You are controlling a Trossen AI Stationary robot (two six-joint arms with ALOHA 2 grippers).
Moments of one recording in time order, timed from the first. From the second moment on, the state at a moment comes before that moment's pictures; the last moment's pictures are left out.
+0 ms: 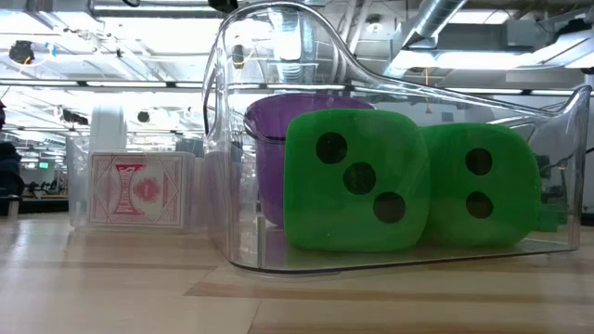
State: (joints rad) left arm 0.07 1.13 0.85 0.42 0.32 -1.19; right arm -0.14 1.59 1.56 -0.18 -0.63 -0.17
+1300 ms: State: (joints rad) left arm 0.08 1.13 0.85 0.44 0.29 -1.17; right arm -0.13 1.59 1.56 -0.20 -0.60 -0.14
